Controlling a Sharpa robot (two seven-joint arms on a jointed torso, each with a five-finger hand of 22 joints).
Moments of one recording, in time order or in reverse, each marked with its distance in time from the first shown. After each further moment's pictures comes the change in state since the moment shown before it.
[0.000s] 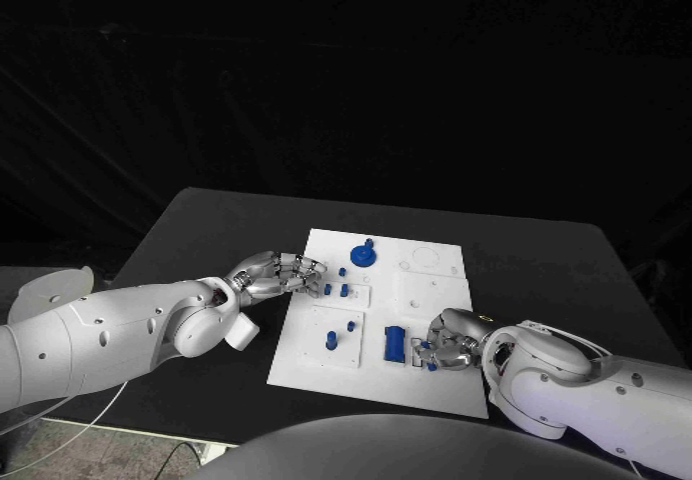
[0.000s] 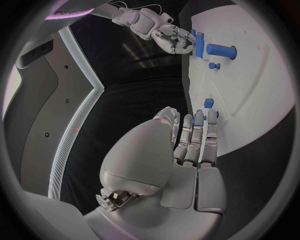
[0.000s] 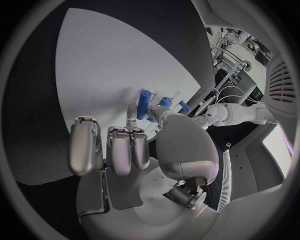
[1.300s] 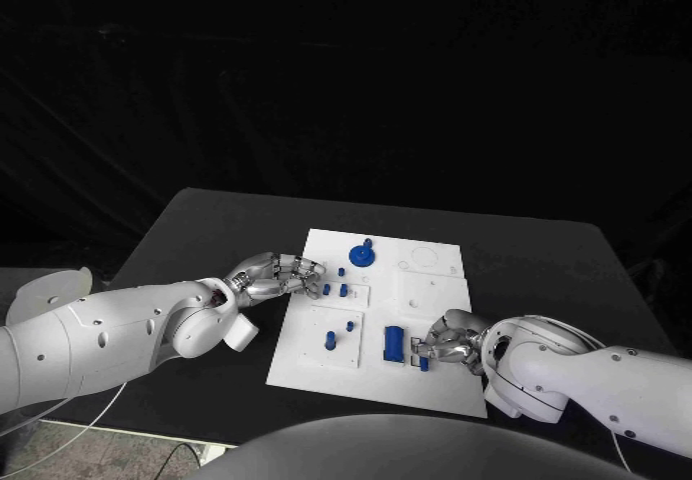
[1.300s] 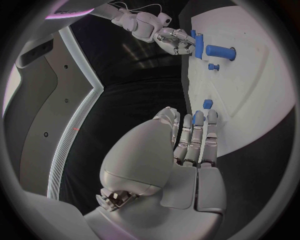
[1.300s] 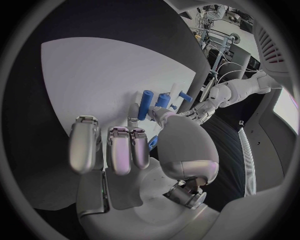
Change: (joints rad) left arm 0.000 0.002 0.000 -0.001 0.000 0.007 -0.008; left_hand 0.000 0.000 0.000 0.000 0.000 0.000 0.000 0.000 0.000 0.000 0.000 0.000 0.000 0.000 0.000 0.000 0.000 0.000 0.000 0.000 0.000 0.000; right arm 0.027 0.017 0.003 -0.040 0.300 0.010 0.004; right_hand -0.046 -0.008 -0.013 0.035 -0.113 -0.007 -0.012 -0.040 0.003 0.000 0.000 0.000 0.000 0.000 0.000 -0.012 0.001 0.000 0.000 -0.007 -0.018 0.000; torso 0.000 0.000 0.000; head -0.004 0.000
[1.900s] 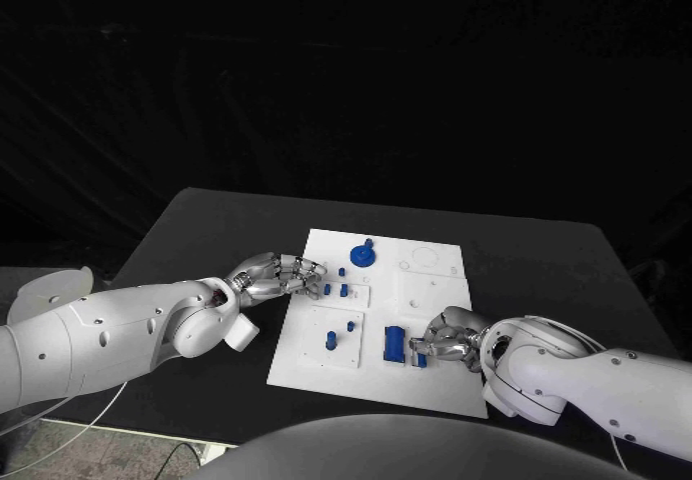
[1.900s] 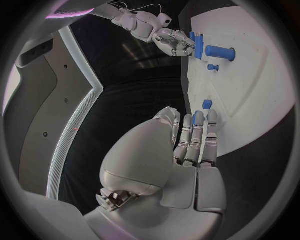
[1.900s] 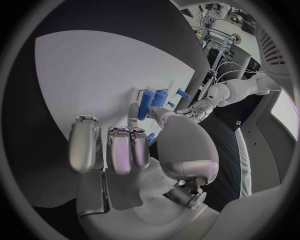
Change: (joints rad) left arm 0.000 0.000 0.000 -0.001 0.000 0.004 -0.006; left_hand 0.000 0.000 0.004 -0.004 0.000 0.004 0.004 0.000 0.000 0.000 0.000 0.000 -0.003 0.000 0.000 0.004 -0.001 0.000 0.000 0.000 0.000 0.003; right arm -0.002 0.004 0.000 0.006 -0.031 -0.036 0.009; right_hand 0.000 0.000 -0.003 0.003 -0.021 0.000 0.008 -0.001 0.006 0.000 0.000 0.000 0.000 0.000 0.000 -0.008 0.000 0.000 0.000 0.000 -0.008 0.000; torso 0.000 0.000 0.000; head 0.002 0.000
